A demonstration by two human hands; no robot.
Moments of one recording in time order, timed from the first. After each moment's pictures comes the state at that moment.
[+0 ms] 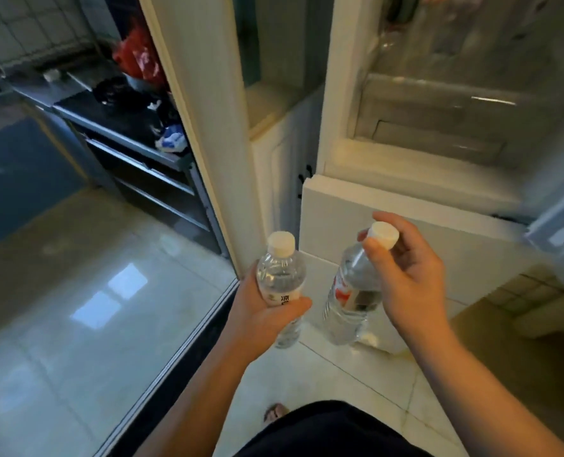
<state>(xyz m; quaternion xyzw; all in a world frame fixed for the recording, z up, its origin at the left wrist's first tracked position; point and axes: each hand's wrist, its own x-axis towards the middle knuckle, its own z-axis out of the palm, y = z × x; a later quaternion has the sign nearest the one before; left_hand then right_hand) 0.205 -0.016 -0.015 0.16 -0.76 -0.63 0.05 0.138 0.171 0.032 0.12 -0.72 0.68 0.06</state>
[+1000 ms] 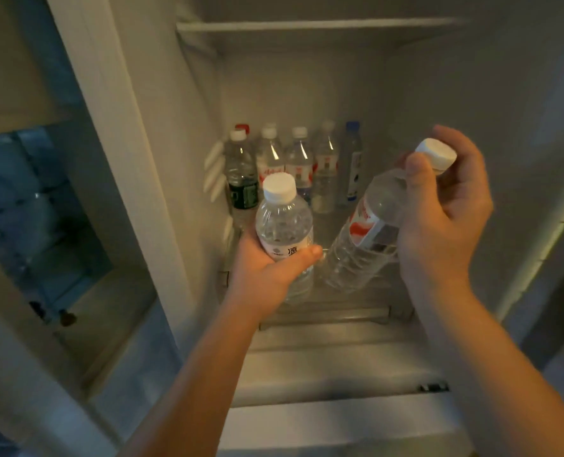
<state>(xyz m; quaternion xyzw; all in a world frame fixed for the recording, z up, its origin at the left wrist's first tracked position) -0.201 0.090 0.162 -0.17 -0.70 -0.68 0.12 -0.169 0.259 0.219 0.10 -0.56 0.63 0.52</state>
